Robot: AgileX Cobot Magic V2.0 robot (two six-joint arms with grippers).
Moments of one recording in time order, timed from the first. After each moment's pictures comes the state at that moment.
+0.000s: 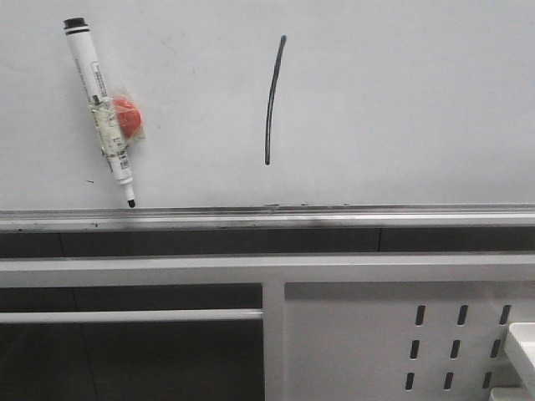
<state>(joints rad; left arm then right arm) -0.21 -0.01 -0.08 -0.01 0.09 0.03 0.63 -0.01 -0.14 0.44 0.13 -0.69</state>
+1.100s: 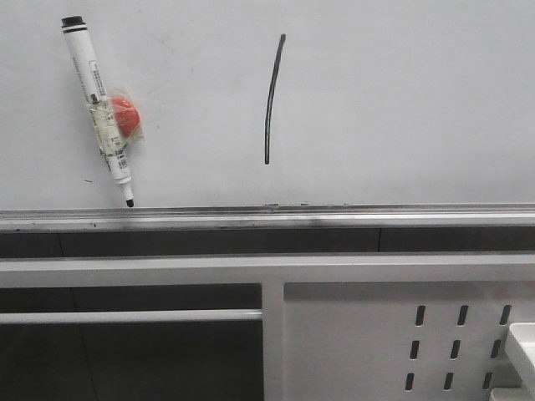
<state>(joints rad) 0.01 -0.01 0.00 -0.03 0.33 0.03 0.63 -0.01 -0.14 0.44 0.13 -0.69</state>
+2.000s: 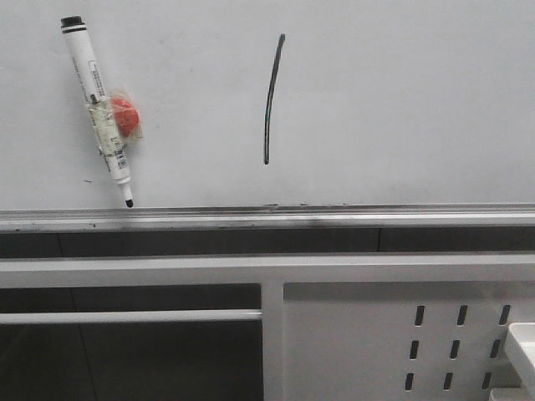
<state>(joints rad) 0.01 -0.01 0.00 -0.03 0.33 0.03 0.63 -0.01 -0.01 0.34 -0.06 -0.41</state>
